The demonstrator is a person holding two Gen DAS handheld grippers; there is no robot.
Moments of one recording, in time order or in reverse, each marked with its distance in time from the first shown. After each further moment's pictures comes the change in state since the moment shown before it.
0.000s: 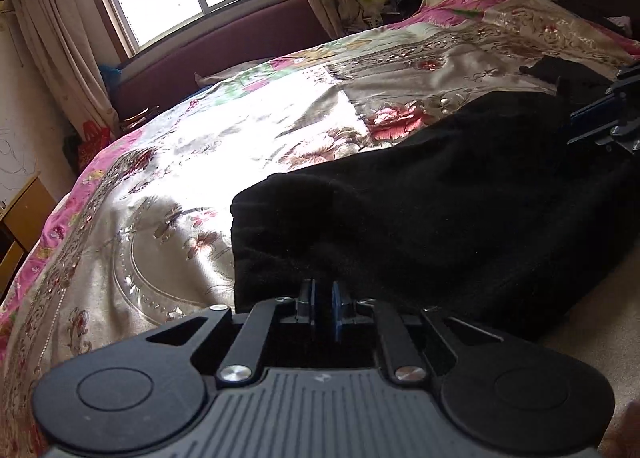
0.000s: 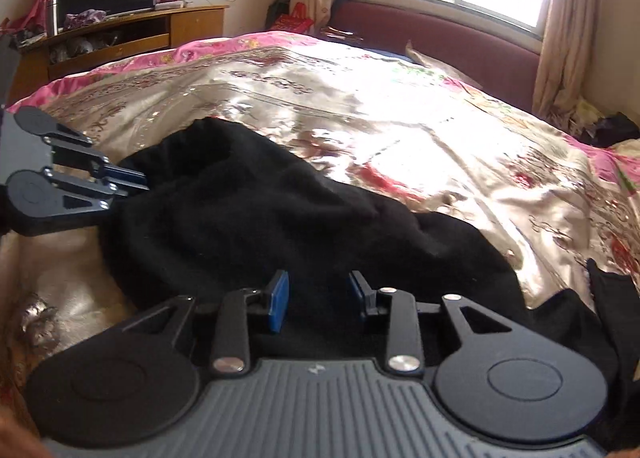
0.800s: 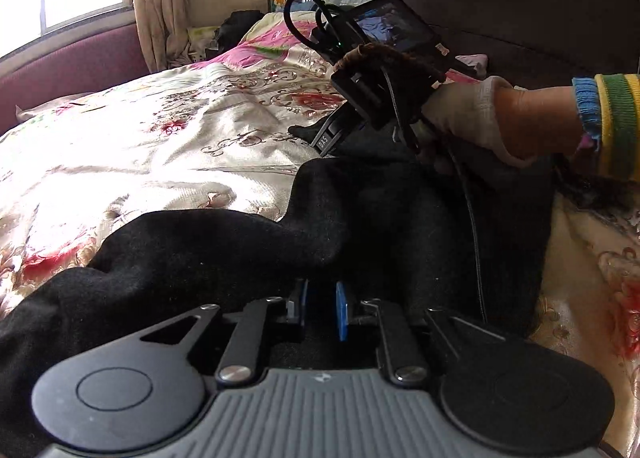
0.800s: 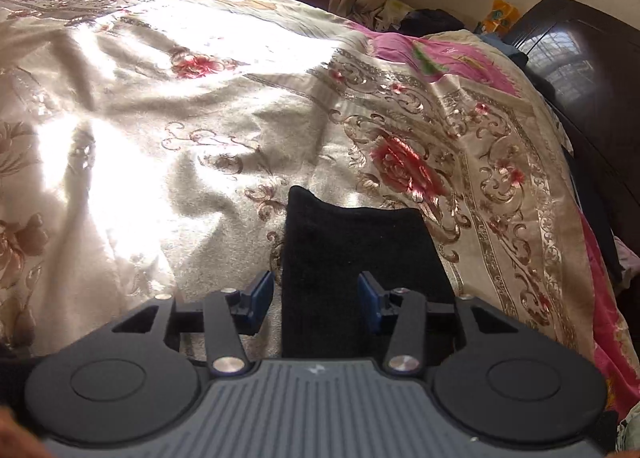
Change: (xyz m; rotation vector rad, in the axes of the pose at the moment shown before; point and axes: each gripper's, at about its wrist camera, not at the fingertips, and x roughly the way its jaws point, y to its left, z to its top) left arm 0.089 -0.204 0.118 0.011 -0.089 -0.532; right arm 0.142 -0.269 -0.007 0.182 0.271 -0.538
